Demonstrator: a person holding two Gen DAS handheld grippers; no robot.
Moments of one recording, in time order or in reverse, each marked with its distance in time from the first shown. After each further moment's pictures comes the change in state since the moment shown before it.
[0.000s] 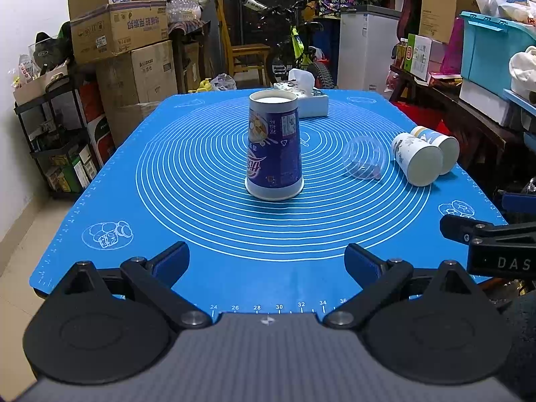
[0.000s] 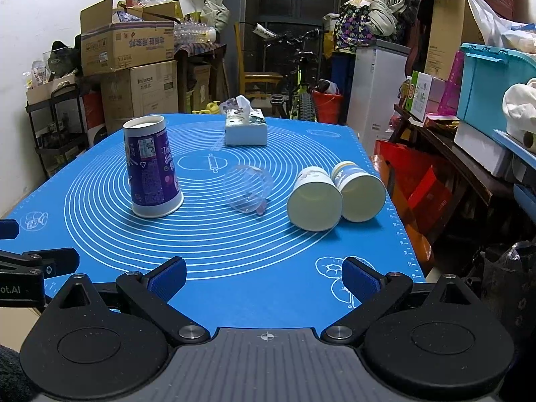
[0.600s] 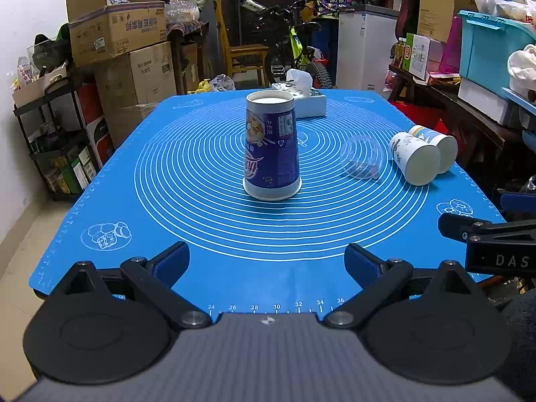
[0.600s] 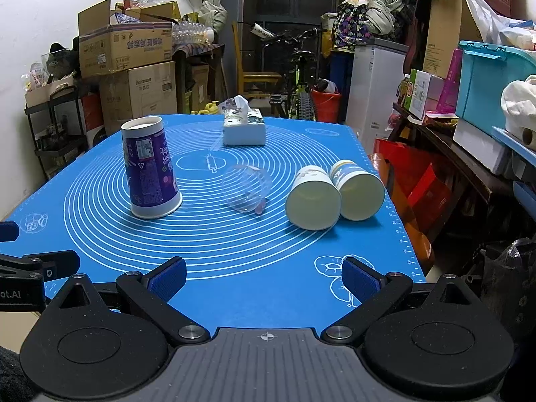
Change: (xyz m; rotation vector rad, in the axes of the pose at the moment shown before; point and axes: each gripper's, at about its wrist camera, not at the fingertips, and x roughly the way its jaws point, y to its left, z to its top) left arm -0.002 -0.003 -0.001 0.004 0.001 -0.001; right arm 0.000 -0.002 -0.002 0.012 -0.002 0.000
